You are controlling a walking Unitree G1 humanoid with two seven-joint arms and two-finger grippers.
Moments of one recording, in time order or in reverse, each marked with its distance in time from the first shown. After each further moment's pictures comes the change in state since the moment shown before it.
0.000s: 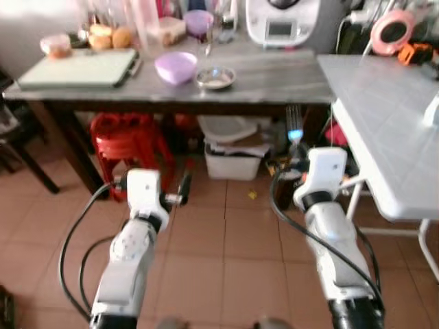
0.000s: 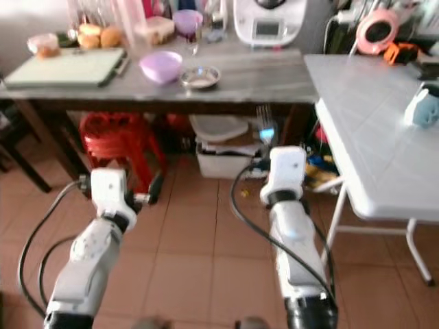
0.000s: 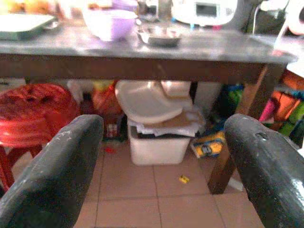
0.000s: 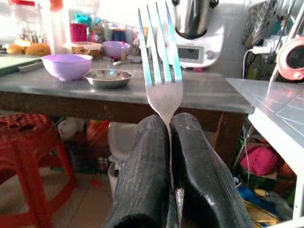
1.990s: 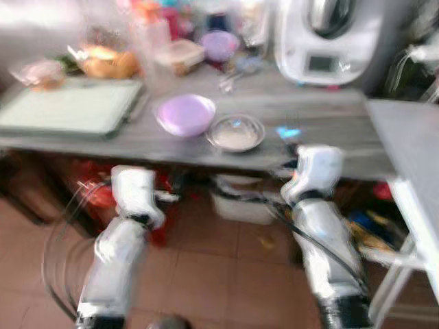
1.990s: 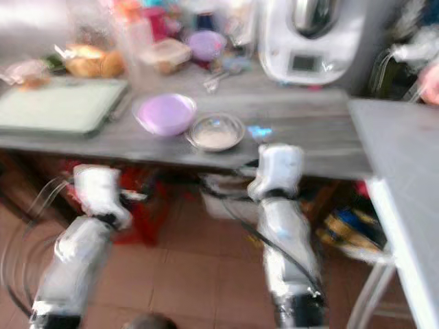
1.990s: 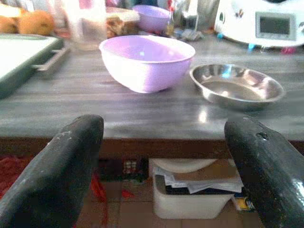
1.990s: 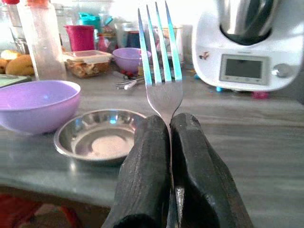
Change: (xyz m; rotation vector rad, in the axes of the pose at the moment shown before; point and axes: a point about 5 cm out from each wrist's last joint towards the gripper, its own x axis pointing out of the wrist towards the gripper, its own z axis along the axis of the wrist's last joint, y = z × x) left arm -0.007 0.012 0.000 -0.003 -0.025 0.004; right arm 0.004 0.016 0.005 0.026 -0.020 0.049
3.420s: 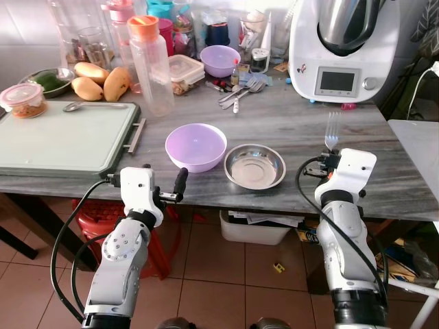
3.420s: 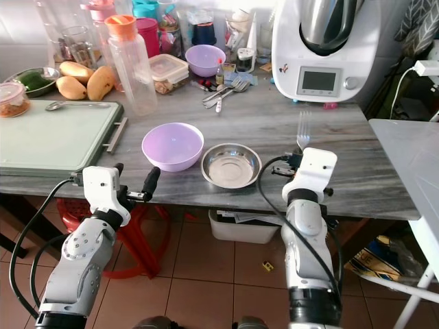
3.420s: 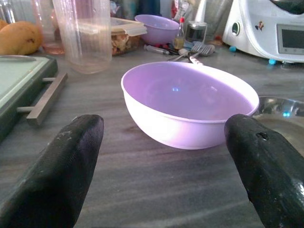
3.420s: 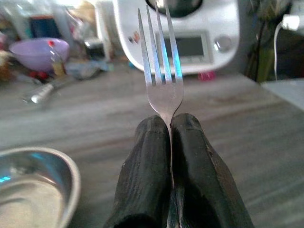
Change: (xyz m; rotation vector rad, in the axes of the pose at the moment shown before) left arm 0.001 -0.006 0.001 0.001 0.005 -0.028; right arm -0.002 -0.060 -0.016 0.059 0.100 -0.347
